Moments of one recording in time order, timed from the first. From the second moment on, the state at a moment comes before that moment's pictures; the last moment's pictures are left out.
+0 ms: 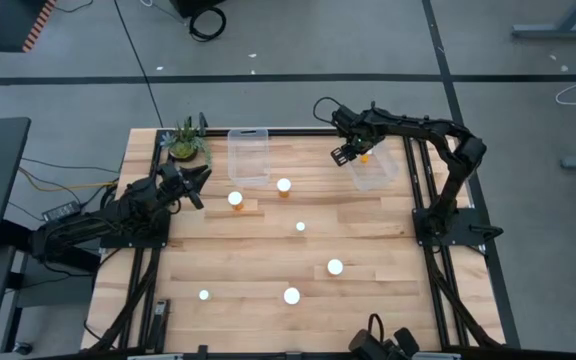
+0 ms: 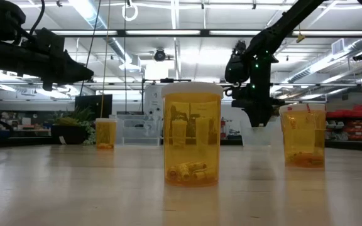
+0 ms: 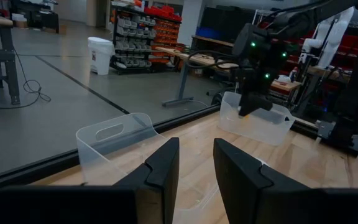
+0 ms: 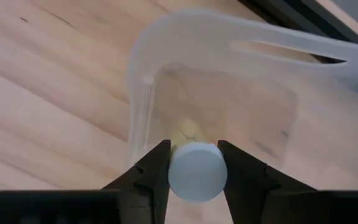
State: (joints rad) left arm 0.35 0.10 0.01 0.08 -0.34 -0.22; right arm -0.73 1.76 1.20 -0.82 0.16 0.31
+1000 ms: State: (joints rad) left arm 0.35 0.10 0.01 0.08 -0.34 -0.22; right arm -0.59 1.76 1.50 -1.05 0.18 0.31
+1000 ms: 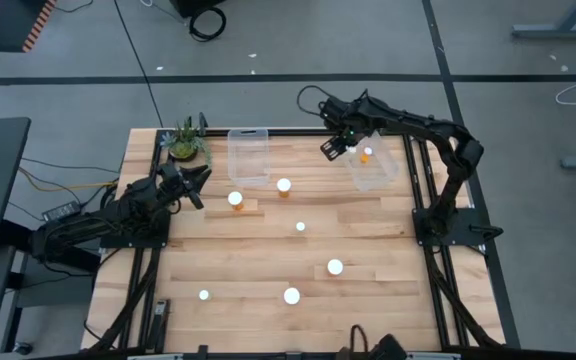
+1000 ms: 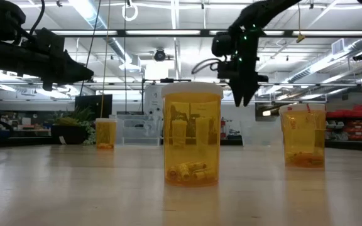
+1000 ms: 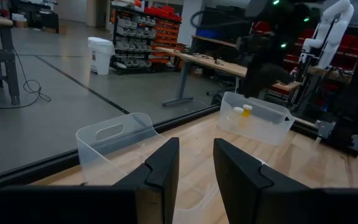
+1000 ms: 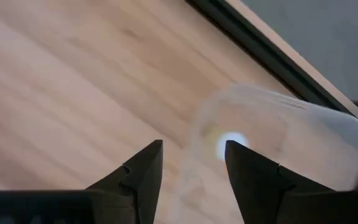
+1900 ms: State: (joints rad) left arm 0.35 0.10 0.01 0.08 -0.34 -0.22; right arm -0.14 1.77 1.52 -0.82 0.11 0.50
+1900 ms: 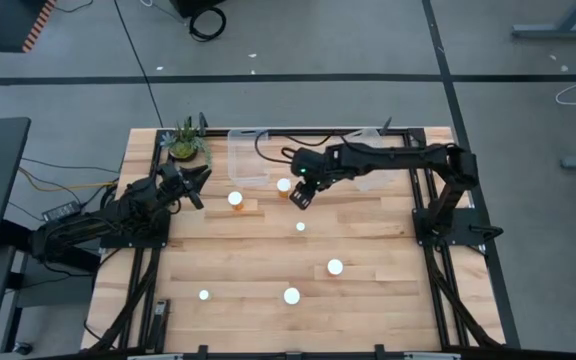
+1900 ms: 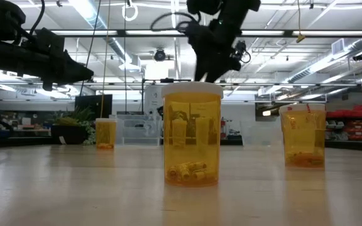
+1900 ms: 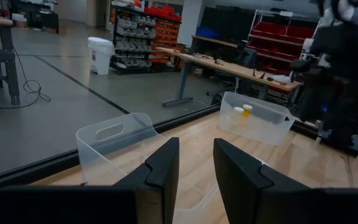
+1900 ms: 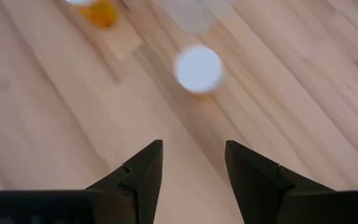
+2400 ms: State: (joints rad) left arm 0.35 0.10 0.01 0.08 -0.34 -0.22; right arm -0.10 2.22 2.14 -1.22 0.07 0.31
